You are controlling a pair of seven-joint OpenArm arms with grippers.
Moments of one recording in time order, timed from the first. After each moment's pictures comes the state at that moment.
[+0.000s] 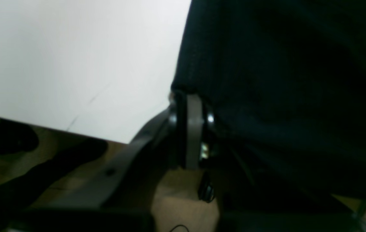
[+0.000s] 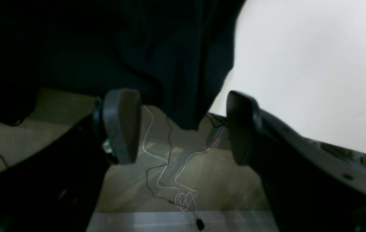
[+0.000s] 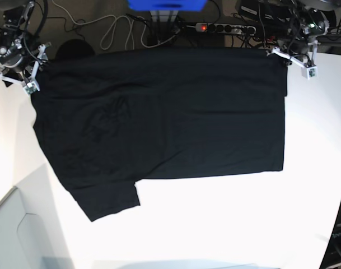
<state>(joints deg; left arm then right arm) 31.3 -6.1 -41.6 103.9 -24.4 -22.3 53.2 -27.2 16.0 31.3 106.9 -0.2 46.7 -56.5</state>
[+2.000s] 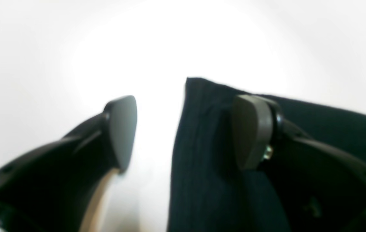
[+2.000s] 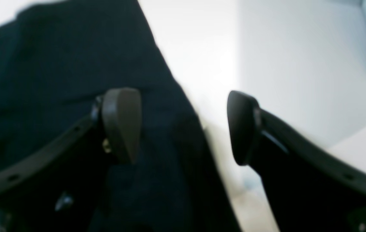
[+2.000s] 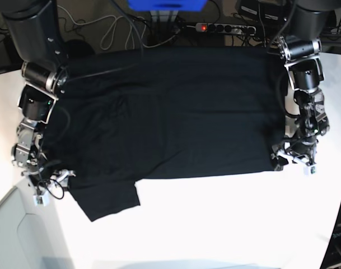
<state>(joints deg) -19.6 -24.2 -16.1 46.1 -23.3 -21.9 23.4 32.4 13.5 25.7 38.7 -10.3 31.0 -22.3</state>
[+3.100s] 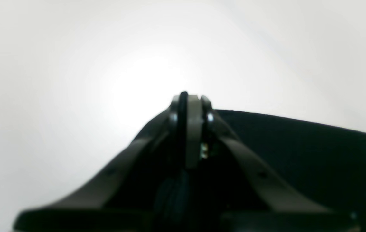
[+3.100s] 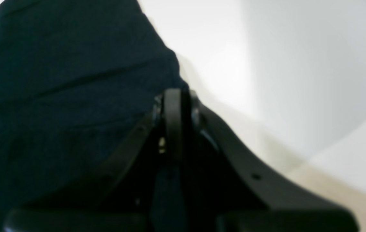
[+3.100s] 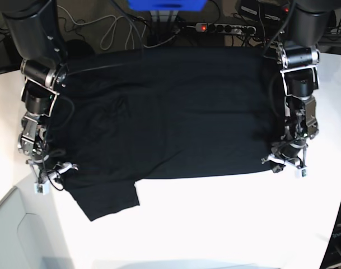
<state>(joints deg) -23.2 -22.9 -9.4 36.4 -25.7 -20.1 14.7 30.7 13.9 25.6 30.9 -8.7 26.9 -12.4</state>
